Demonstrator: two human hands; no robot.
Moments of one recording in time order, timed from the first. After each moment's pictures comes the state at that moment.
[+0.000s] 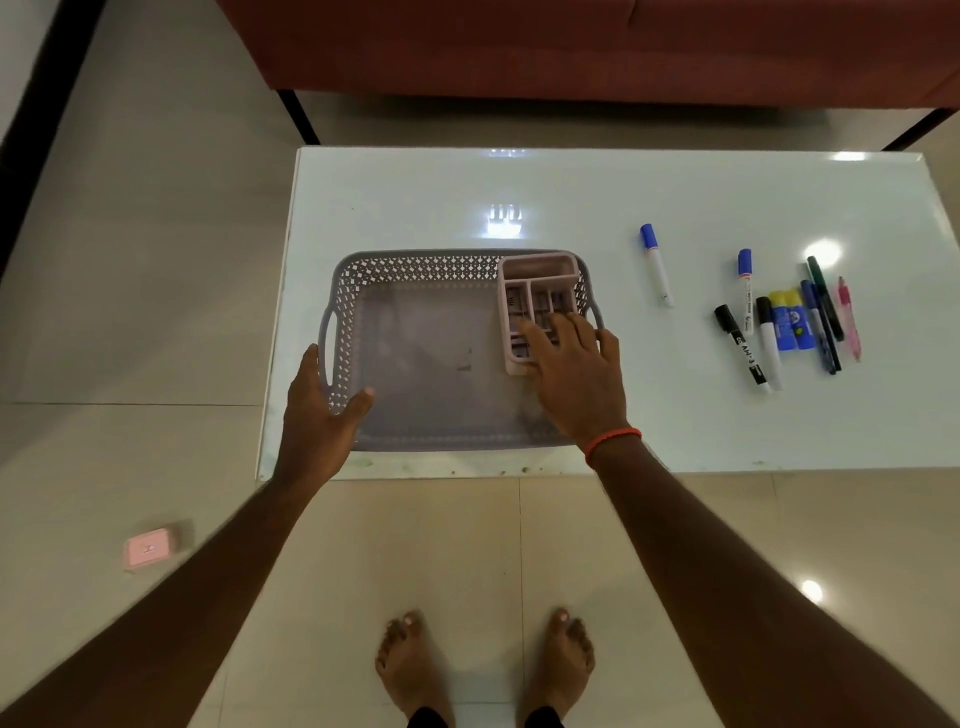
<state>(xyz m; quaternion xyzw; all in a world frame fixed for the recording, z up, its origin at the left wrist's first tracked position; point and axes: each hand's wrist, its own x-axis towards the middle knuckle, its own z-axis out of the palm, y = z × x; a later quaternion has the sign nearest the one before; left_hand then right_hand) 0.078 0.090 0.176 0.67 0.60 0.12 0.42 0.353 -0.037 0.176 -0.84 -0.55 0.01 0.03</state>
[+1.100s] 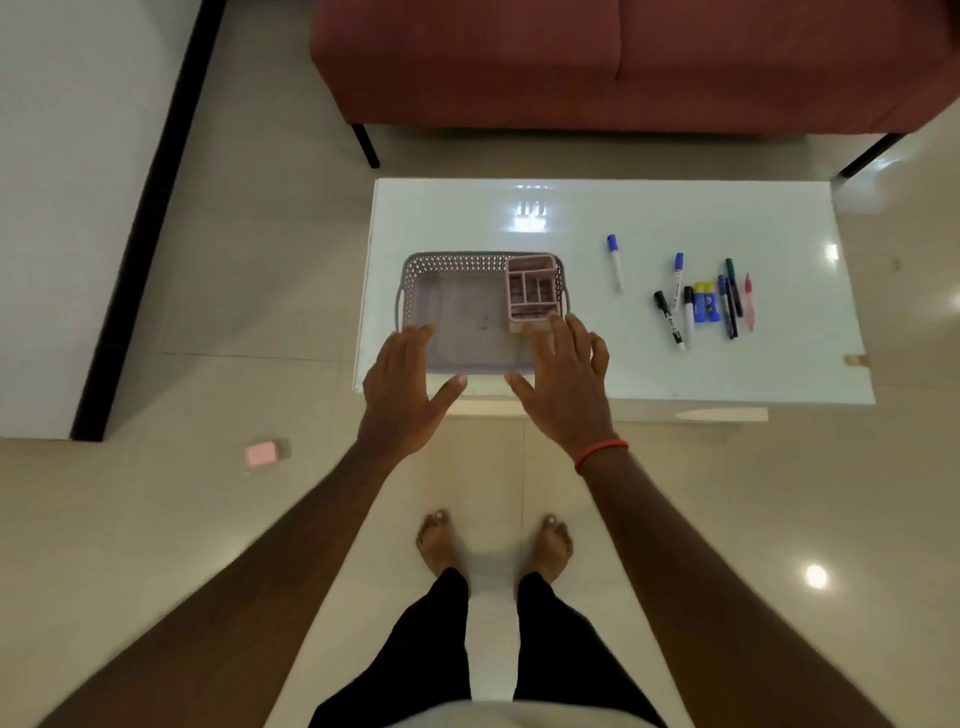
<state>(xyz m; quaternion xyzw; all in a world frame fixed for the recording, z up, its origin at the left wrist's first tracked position) 0.070 -0.062 0.442 0.84 0.47 0.08 0.27 0.256 -0.159 0.434 -0.84 -0.52 0.08 0.13</state>
